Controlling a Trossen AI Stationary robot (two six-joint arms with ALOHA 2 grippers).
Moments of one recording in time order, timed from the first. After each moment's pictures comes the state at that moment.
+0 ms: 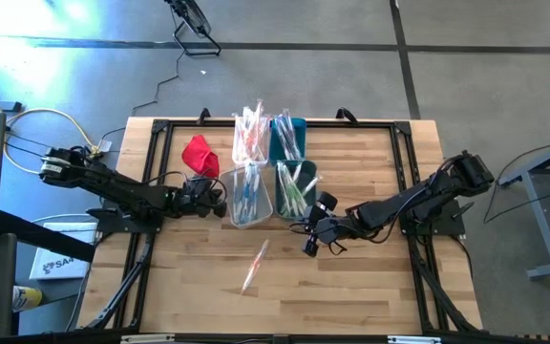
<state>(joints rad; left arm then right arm) -0.11 1.17 0.27 0.08 -0.66 -0.94 0.32 1.56 0.86 -0.01 0.50 0.47</state>
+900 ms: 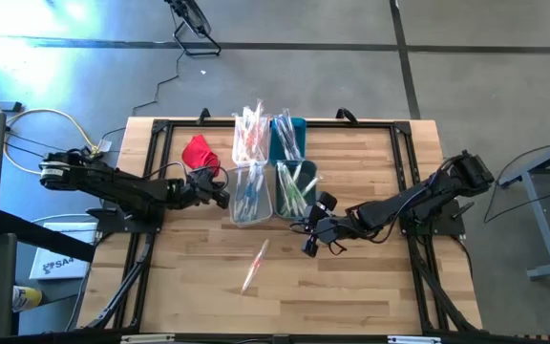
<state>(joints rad) 0.06 1.18 0.27 0.20 -0.55 -0.81 0.32 1.56 0.86 0.00 0.50 0.47</state>
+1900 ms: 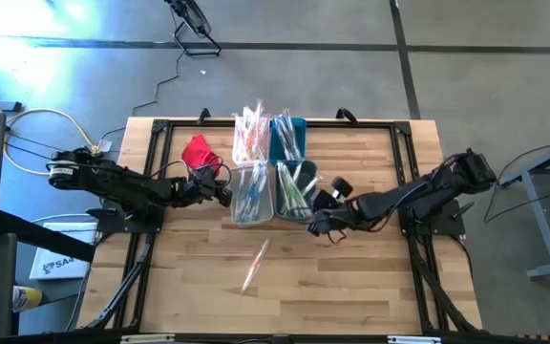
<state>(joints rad) 0.12 1.27 0.27 0.29 -0.51 -0.76 0.24 1.53 0.86 -0.30 0.68 0.58</state>
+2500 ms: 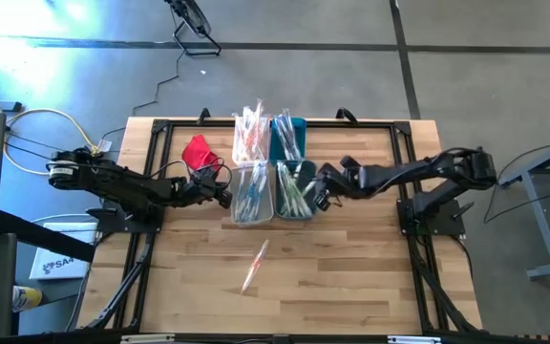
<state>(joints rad) 0.12 1.27 0.27 0.29 -0.46 -0.76 -0.08 1.49 0.82 -0.45 0.47 0.46</state>
